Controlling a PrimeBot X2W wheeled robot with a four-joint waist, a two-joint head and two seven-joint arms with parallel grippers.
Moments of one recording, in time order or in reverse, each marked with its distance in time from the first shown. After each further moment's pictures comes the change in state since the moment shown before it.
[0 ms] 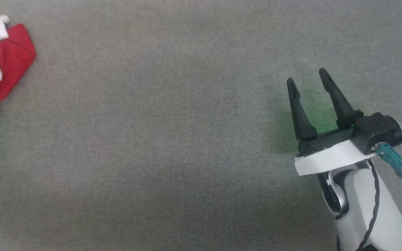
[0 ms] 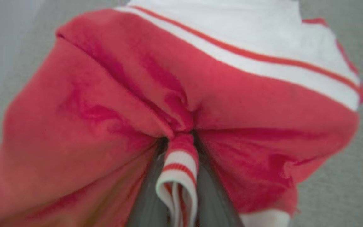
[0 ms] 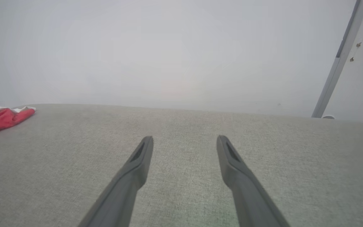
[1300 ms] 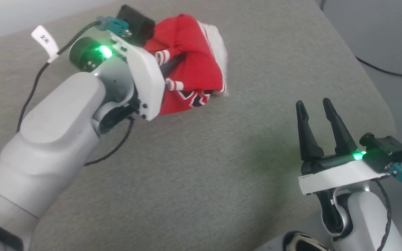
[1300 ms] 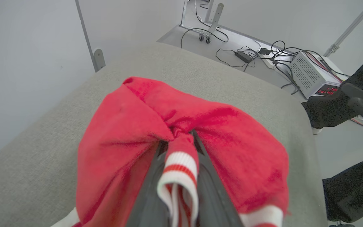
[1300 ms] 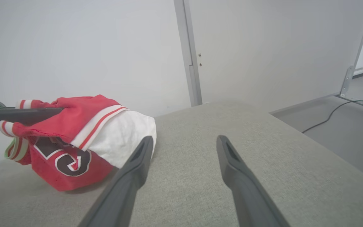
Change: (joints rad) left arm -0.147 -0.191 -0.718 -0.603 -0.218 -0.004 -0.012; right arm 0.110 0.017 -0.019 0.009 0.238 0.000 0.000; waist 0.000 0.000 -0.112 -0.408
